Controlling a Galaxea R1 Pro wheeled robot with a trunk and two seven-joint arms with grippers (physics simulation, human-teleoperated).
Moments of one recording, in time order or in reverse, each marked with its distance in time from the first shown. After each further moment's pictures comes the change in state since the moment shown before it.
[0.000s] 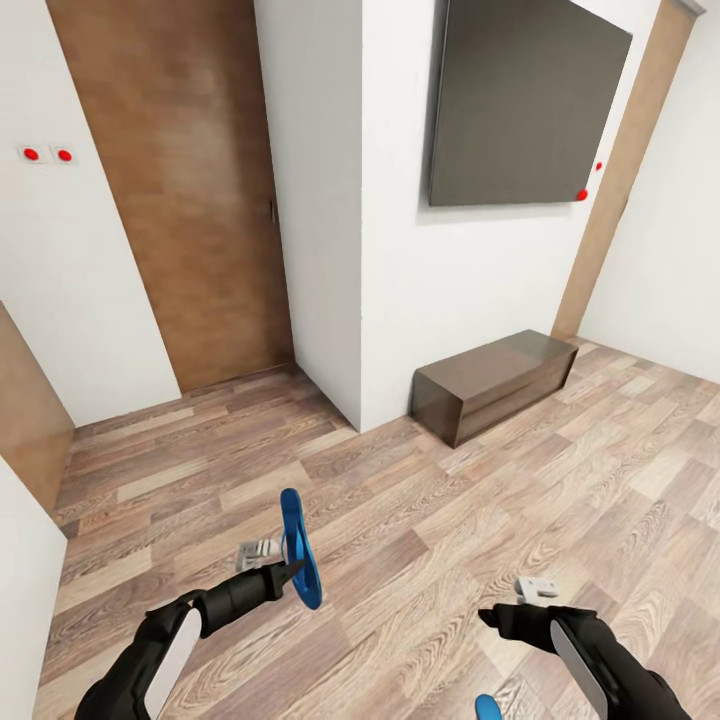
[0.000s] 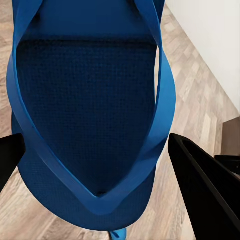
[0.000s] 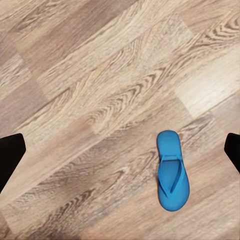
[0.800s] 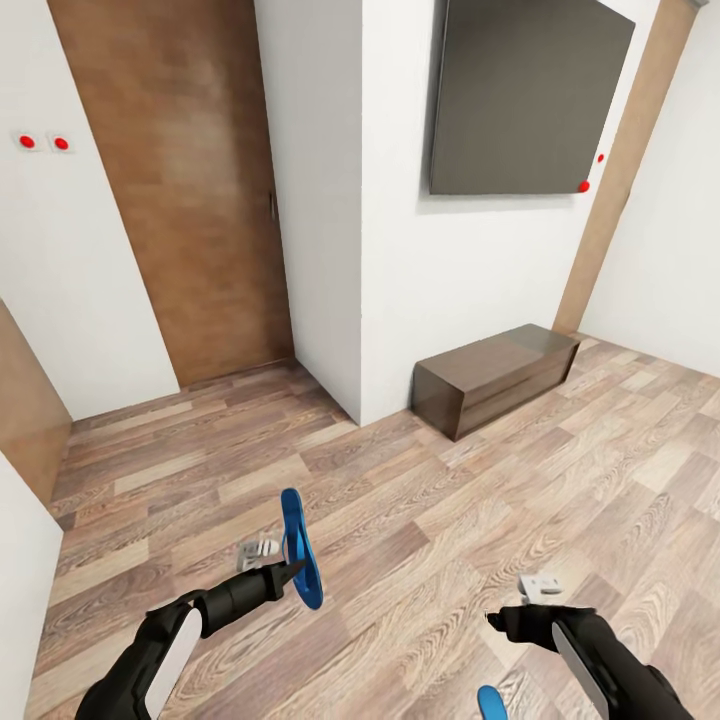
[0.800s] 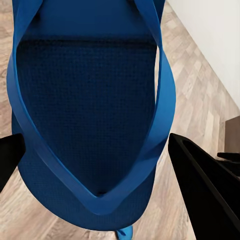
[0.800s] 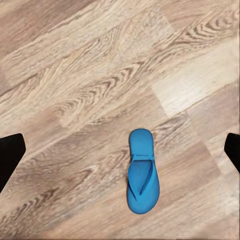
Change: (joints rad) left arm 0.000 -0.001 -0.001 0.000 0.003 0.001 0.000; right arm -0.001 -0.005 -0.002 -0.006 0.130 -0.001 -0.008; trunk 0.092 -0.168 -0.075
